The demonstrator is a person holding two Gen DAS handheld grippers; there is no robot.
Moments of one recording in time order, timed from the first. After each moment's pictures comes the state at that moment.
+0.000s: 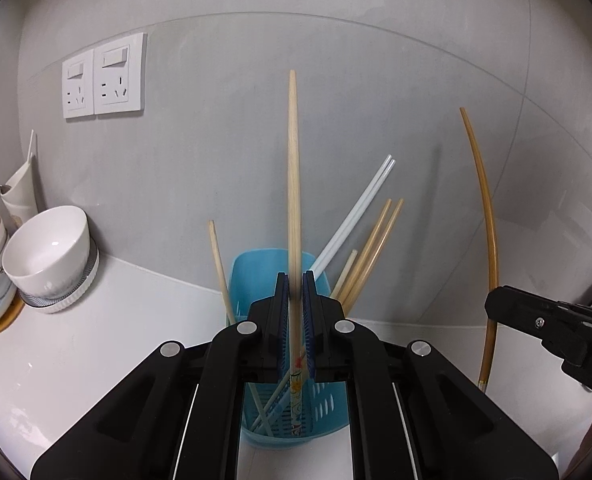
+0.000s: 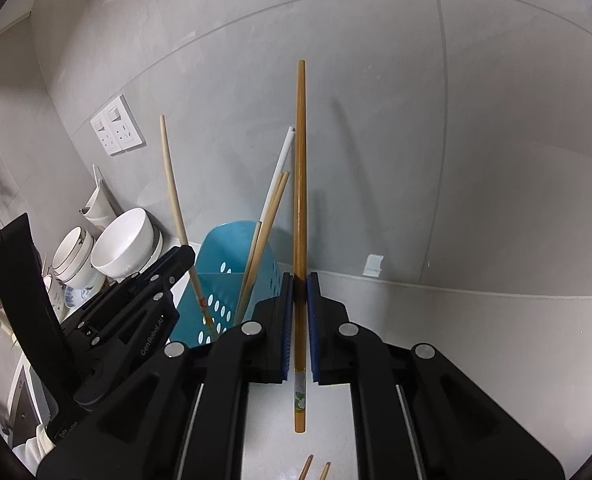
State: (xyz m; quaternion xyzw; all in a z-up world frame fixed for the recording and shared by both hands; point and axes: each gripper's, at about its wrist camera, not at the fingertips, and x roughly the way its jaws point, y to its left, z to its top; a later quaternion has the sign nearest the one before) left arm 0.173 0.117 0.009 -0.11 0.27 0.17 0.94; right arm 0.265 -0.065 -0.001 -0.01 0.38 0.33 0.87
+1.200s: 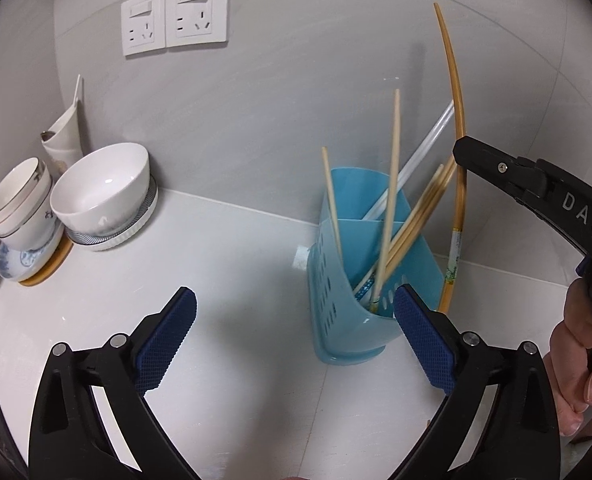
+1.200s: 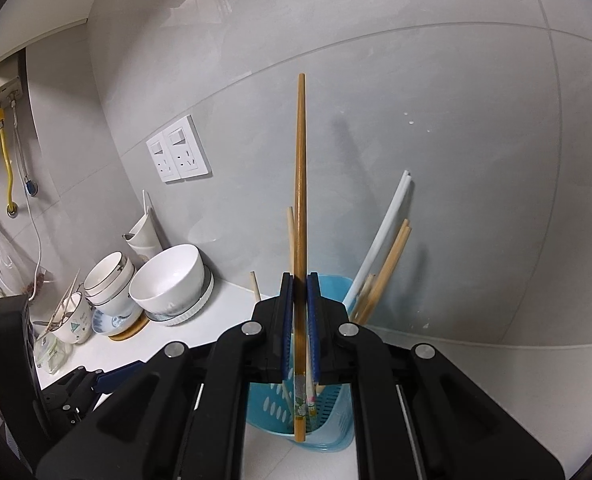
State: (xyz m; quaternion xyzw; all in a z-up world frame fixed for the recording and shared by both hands) left arm 0.111 0.156 -0.006 -0.14 0.37 0.21 0.90; right arm 0.251 -0.004 -0.005 0.03 0.28 0.41 0.87
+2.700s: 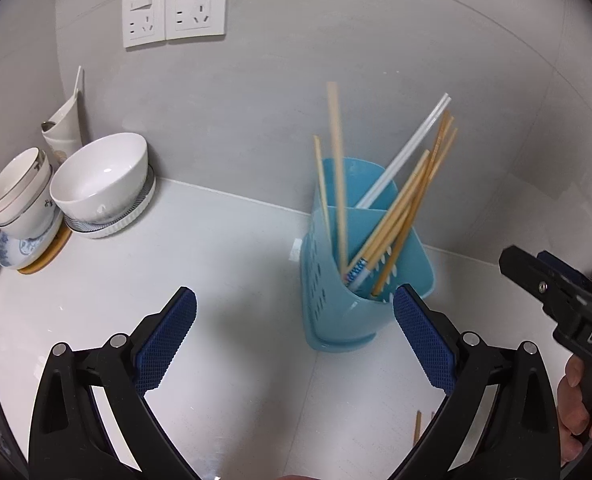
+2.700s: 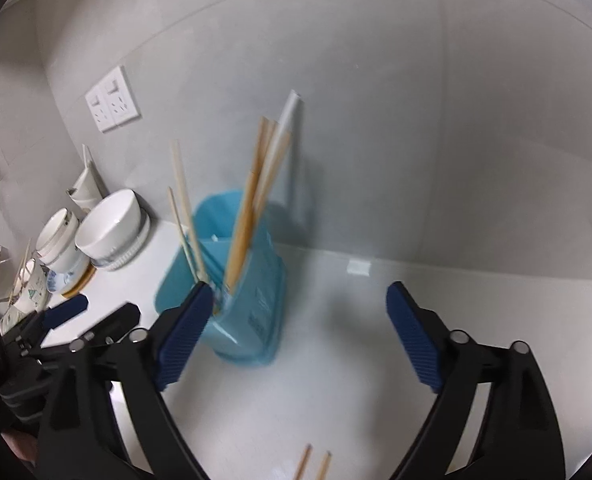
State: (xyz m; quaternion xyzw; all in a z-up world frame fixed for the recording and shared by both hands) left arm 0.109 0.143 -0.003 -0.14 0.38 0.20 0.89; right arm 0.240 -0.066 -0.030 -0.03 0.38 0.30 0.88
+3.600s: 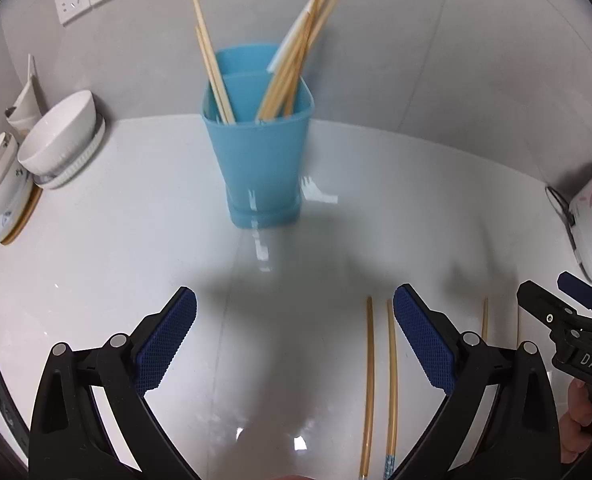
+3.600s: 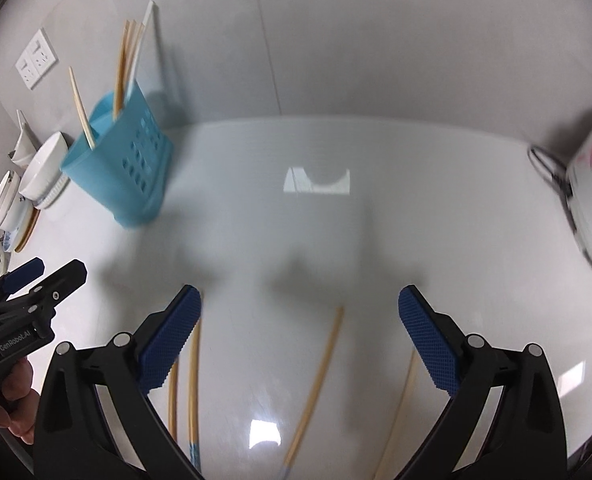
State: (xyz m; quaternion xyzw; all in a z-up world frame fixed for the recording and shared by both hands) left arm 0.081 0.039 -0.052 -0.10 0.49 0.13 0.85; right arm 0.186 -0.204 -0.094 -0.04 0.51 0.17 0.84
